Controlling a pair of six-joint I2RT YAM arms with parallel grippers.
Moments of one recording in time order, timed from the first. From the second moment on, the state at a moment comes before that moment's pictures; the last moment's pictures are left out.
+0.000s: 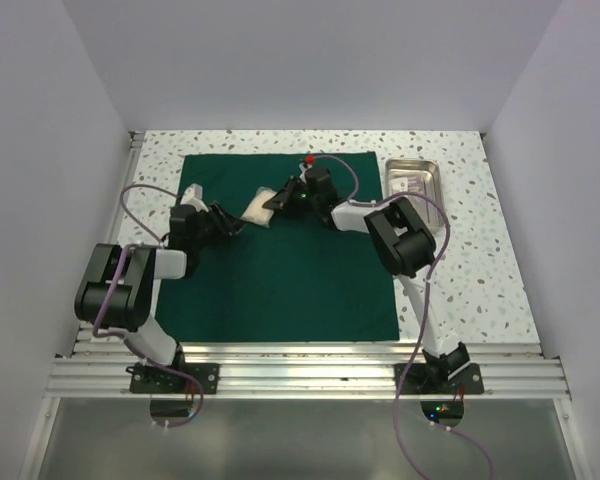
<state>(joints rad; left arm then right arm) -0.09 1.69 0.59 0.60 0.33 -0.70 0.57 2.43 1.63 0.38 -0.41 1.05</state>
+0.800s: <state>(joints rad) -0.09 1.55 0.52 0.67 0.27 -0.70 -0.17 1.89 1.11 0.36 -0.43 0.97</state>
